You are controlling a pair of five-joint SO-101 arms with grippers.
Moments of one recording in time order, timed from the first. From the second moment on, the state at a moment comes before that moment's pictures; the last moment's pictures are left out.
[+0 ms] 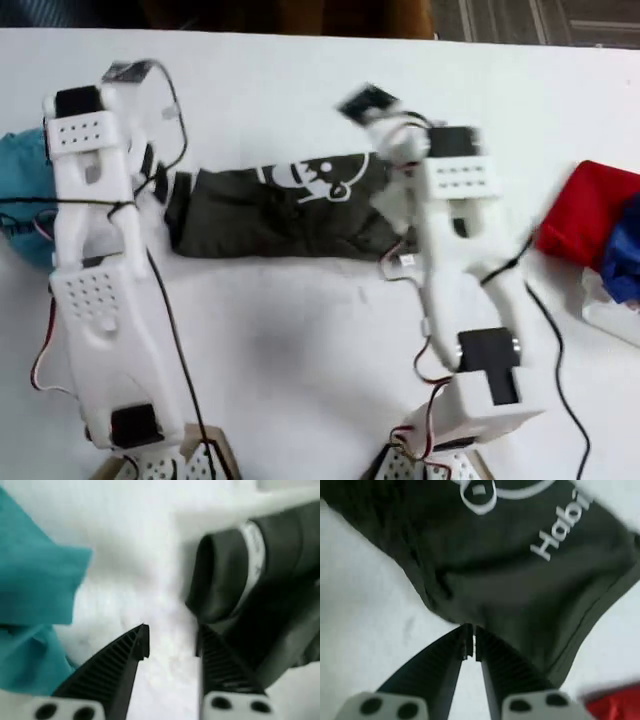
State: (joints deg) left arm -20.7 45.6 -49.3 101.4 -13.8; right arm -12.7 4.4 -3.7 80.6 37.1
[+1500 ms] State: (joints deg) left arm -28.0 39.6 -27.8 101.4 -13.7; right arm -7.2 57.1 -74.3 100.1 26.9
